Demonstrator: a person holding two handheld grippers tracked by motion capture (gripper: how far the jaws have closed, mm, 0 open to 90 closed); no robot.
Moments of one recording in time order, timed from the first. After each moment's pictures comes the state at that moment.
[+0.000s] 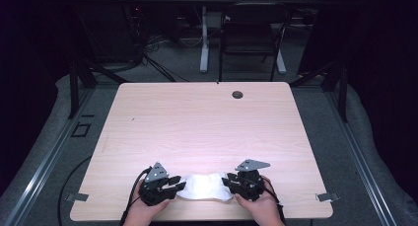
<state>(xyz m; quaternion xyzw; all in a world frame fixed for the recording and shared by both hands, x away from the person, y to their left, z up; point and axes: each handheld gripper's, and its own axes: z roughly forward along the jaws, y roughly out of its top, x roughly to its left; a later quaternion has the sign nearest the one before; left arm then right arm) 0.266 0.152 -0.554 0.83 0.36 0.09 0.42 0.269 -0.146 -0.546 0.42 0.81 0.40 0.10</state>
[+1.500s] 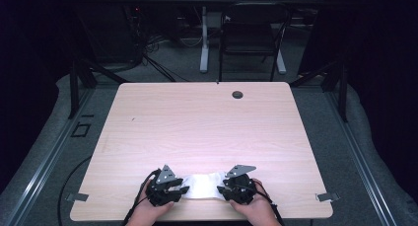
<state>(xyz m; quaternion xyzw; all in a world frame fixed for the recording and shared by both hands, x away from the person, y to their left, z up) 0.274 0.142 -0.578 0.85 0.34 0.10 0.38 0.272 -0.131 -0.571 0.39 0.85 0.35 0.09</state>
